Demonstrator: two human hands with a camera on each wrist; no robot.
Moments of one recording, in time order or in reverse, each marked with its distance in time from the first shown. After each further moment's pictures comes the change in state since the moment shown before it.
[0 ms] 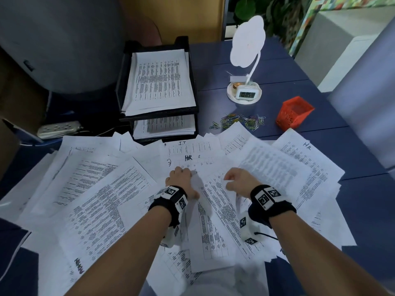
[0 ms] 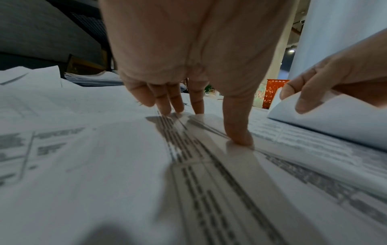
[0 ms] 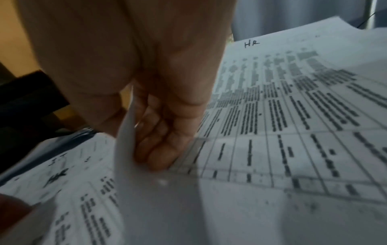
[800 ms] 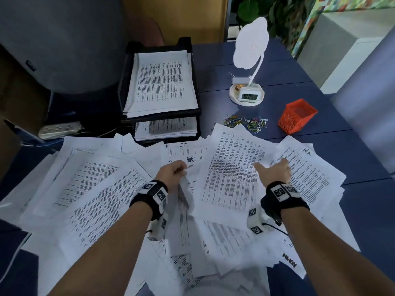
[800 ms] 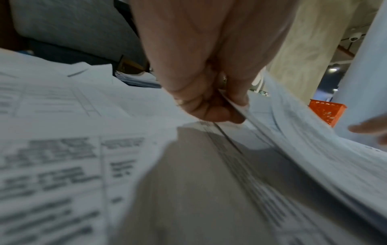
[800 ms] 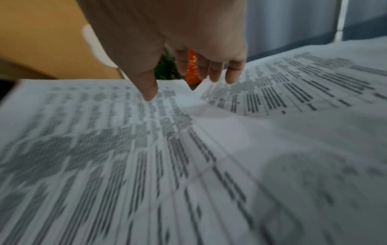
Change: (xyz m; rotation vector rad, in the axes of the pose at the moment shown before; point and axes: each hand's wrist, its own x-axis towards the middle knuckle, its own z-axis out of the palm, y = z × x) left_hand 0.017 -0.042 -0.019 -0.651 0.135 0.121; right_hand 0.015 0.027 -0.040 0.118 0.685 0.418
